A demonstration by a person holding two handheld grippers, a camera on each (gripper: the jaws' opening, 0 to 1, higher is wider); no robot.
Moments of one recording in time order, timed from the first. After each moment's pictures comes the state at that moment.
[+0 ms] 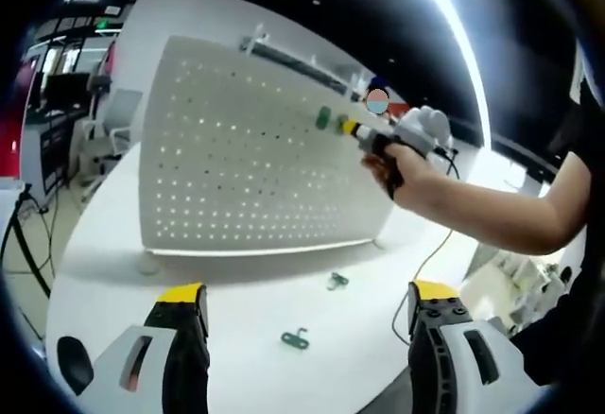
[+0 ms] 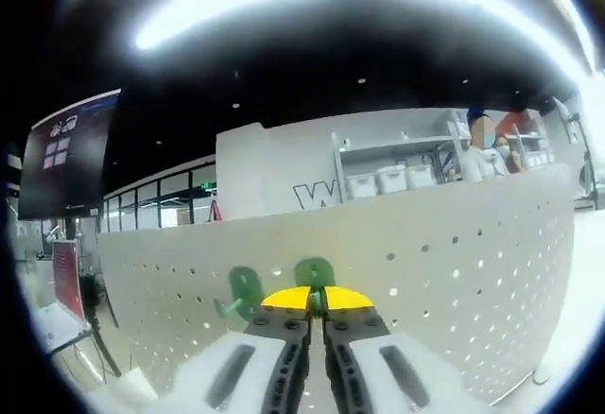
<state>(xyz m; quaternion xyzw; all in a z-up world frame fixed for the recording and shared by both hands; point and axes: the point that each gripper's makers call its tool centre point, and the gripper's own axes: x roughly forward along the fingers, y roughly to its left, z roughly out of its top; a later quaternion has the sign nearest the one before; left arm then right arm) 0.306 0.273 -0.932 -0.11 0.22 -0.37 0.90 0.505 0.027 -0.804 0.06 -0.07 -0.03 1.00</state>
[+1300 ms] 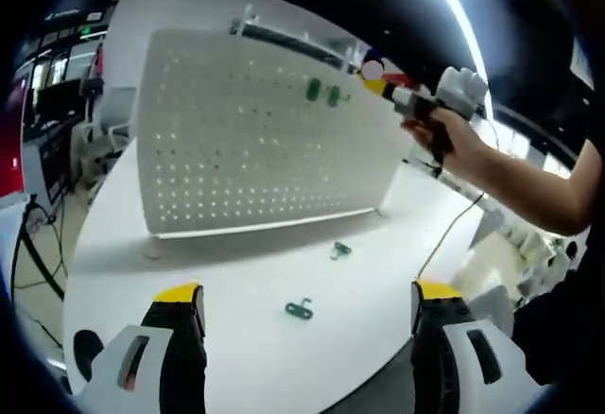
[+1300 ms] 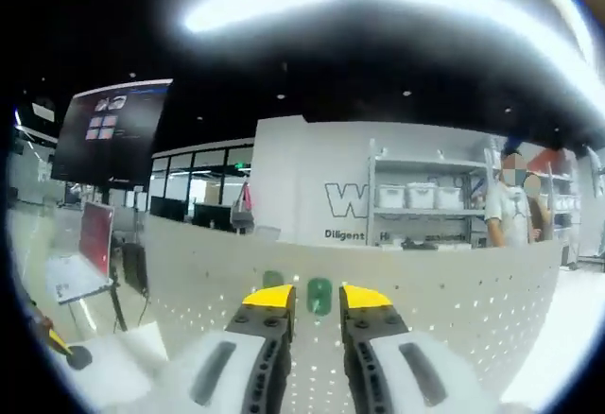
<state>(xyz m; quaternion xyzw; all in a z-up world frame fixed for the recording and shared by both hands) 0.277 0.273 -0.949 -0.05 0.26 -0.37 0.89 0.423 0.028 -0.786 -0.04 -0.04 0.06 1.00</state>
